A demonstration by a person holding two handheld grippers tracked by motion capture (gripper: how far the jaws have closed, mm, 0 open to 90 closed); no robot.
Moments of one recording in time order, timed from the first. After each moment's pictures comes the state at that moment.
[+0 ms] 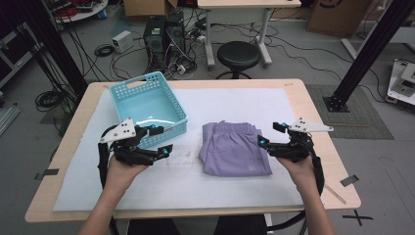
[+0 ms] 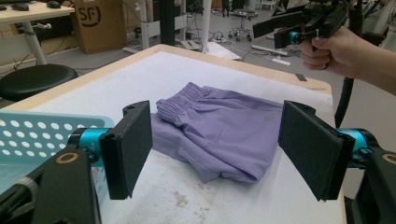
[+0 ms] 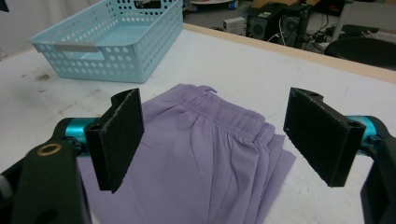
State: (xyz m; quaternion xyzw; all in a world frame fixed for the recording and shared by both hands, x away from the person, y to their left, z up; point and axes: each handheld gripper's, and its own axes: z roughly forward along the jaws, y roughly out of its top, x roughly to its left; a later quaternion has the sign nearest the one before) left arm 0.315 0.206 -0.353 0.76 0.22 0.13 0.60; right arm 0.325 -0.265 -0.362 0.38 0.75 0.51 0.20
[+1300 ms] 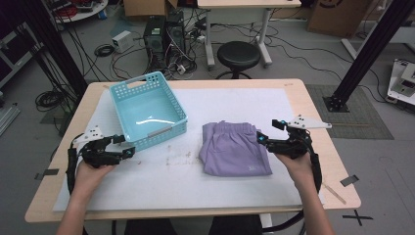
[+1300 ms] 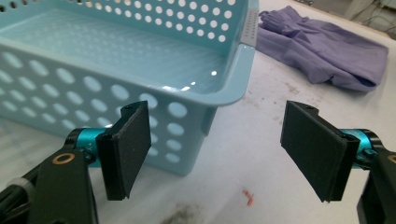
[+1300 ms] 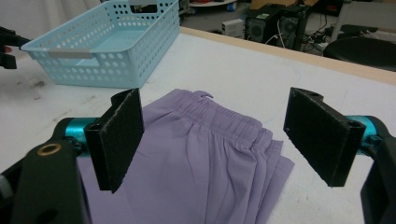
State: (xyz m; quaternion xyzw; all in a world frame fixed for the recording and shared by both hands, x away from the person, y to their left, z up) left arm 0.345 0.321 -0.429 0.76 0.34 0.13 0.54; right arm 0.334 -0.264 -0.362 0.38 0.74 0.51 0.20
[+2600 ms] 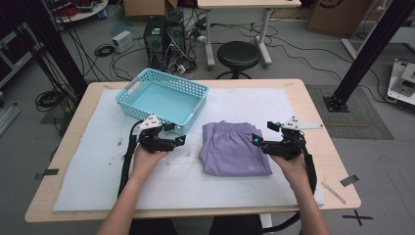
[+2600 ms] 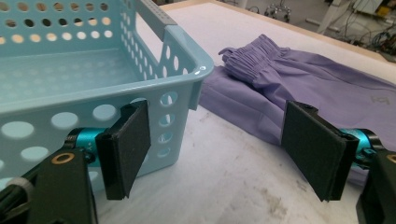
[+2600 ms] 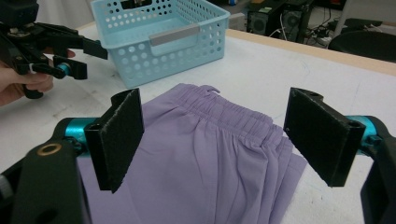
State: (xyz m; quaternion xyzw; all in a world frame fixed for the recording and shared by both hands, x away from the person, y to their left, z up) left arm 0.400 0.172 -0.437 0.77 0.30 0.13 0.55; right arm 0.335 -0.251 -0.369 0.38 0.75 0.50 0.20
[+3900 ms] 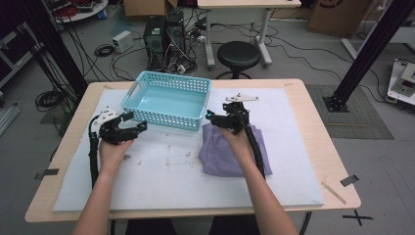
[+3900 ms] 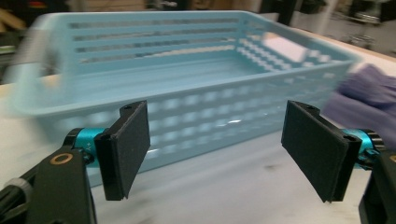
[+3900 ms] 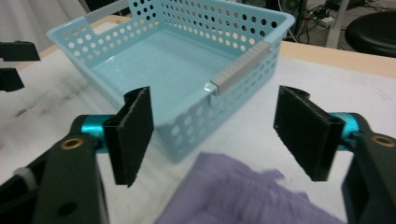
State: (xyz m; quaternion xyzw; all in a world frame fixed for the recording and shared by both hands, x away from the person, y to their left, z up) left arm 0.406 0.303 -0.426 0.69 0.40 0.25 0.55; right arm 0.426 -0.111 -0.373 0.44 0.74 0.47 0.18
